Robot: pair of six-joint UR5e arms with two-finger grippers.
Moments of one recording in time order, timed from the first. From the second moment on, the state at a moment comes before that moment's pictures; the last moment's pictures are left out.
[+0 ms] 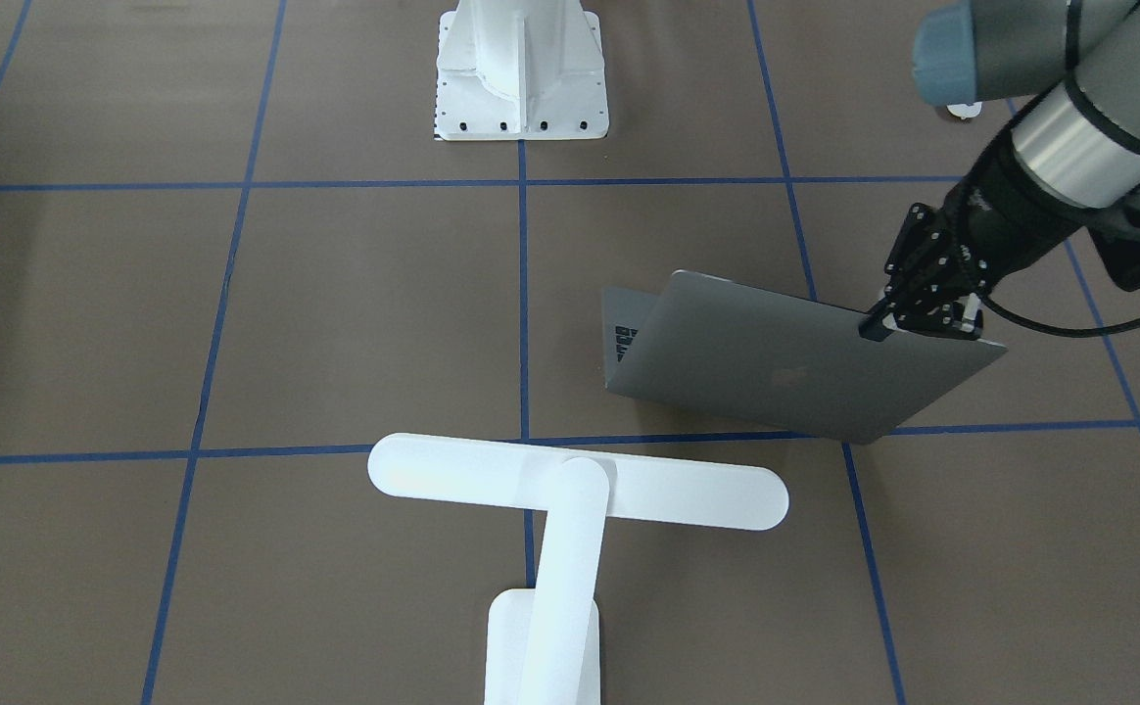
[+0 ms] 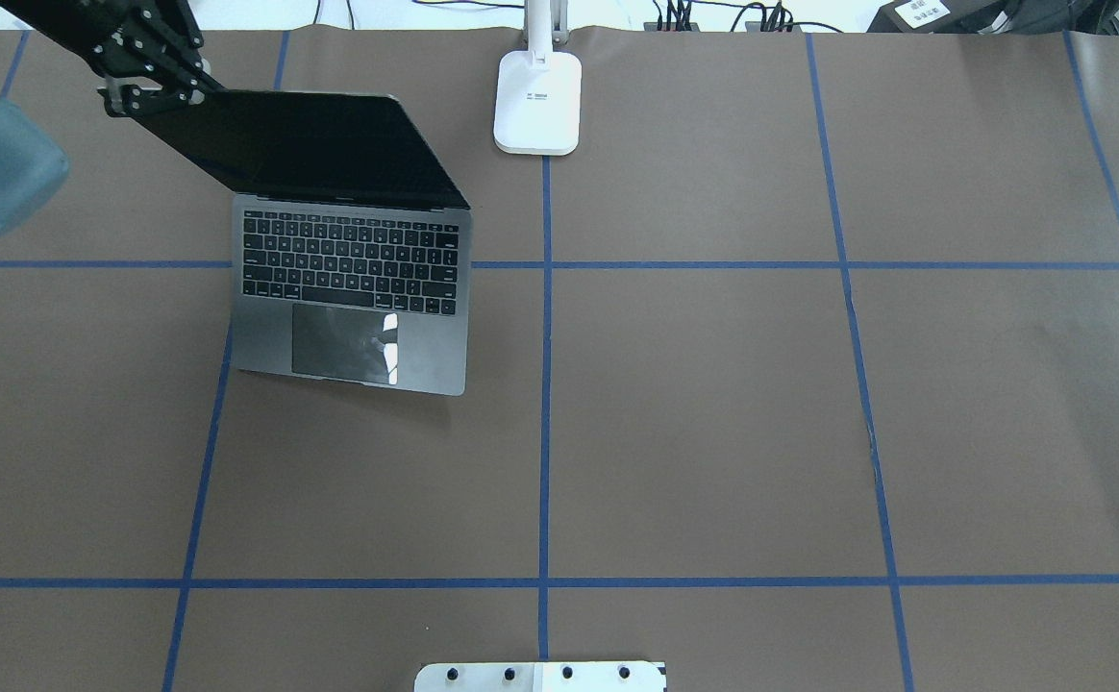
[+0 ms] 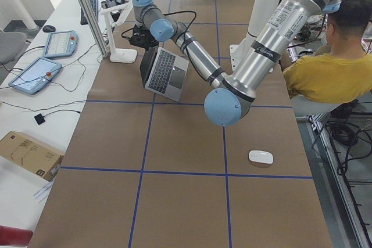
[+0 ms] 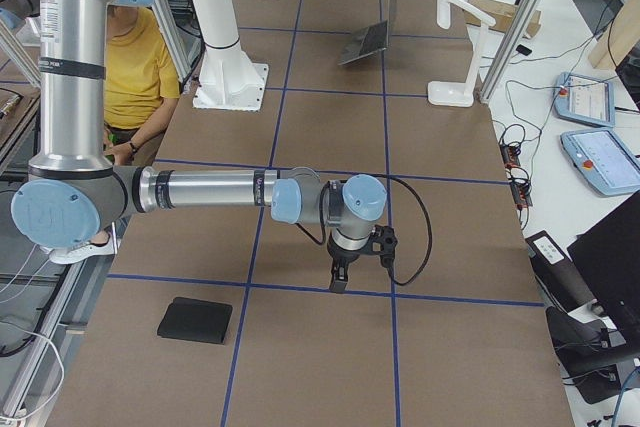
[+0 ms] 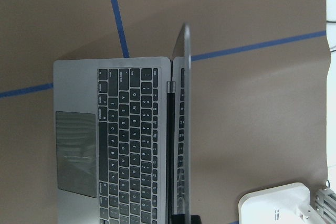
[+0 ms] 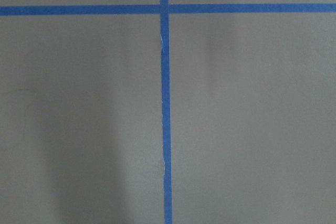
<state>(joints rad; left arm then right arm) -1.09 -2.16 -1.78 -1.62 -2.33 -2.33 1.47 -1.66 1.70 -1.69 2.29 0.06</state>
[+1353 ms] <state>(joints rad) -0.82 -2.48 -1.44 -1.74 -1.96 -2.70 1.46 -1.66 1.69 -1.69 2.29 0.06</state>
